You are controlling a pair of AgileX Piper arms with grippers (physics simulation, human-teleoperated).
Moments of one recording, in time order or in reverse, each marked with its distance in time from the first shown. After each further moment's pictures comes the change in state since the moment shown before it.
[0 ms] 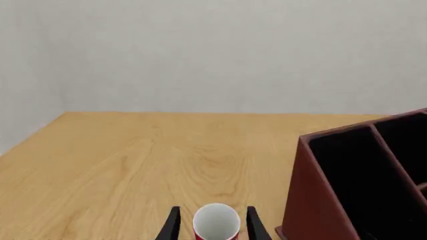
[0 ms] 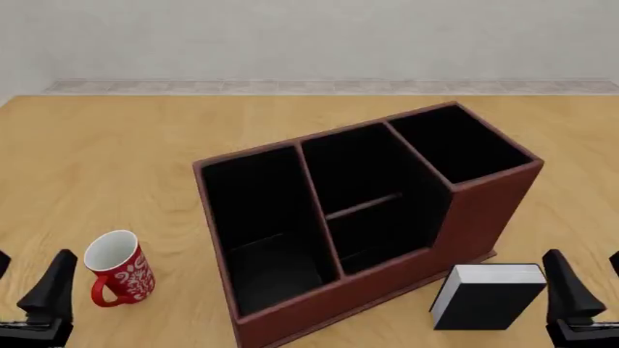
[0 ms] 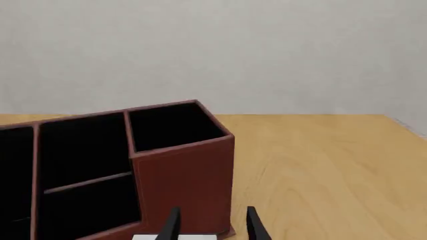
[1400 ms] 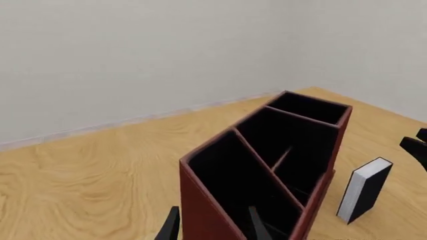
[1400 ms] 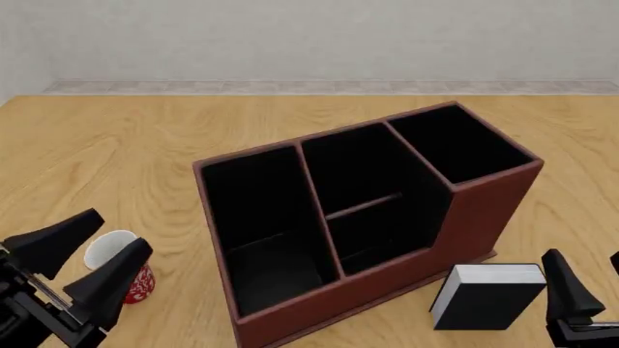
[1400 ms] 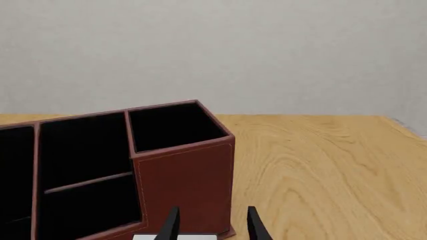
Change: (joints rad) left arm -0.535 0.300 -0.178 -0.102 -0.019; right arm 0.002 0.000 -0.002 0.002 -0.002
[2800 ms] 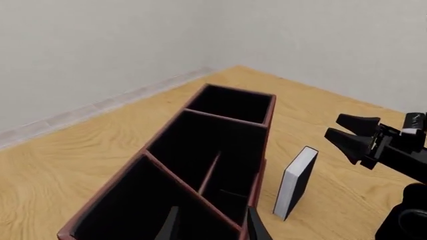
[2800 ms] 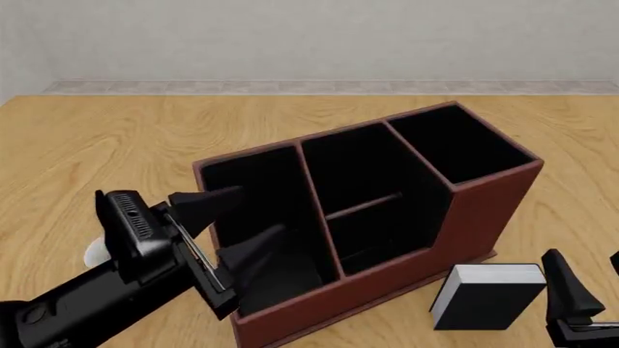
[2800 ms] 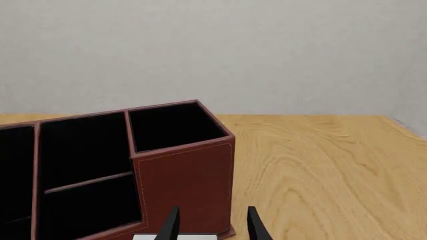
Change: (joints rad) left arm -0.323 0.668 -0.193 -0.389 -0.010; right arm 0.000 0.000 0.001 -0.001 0.000
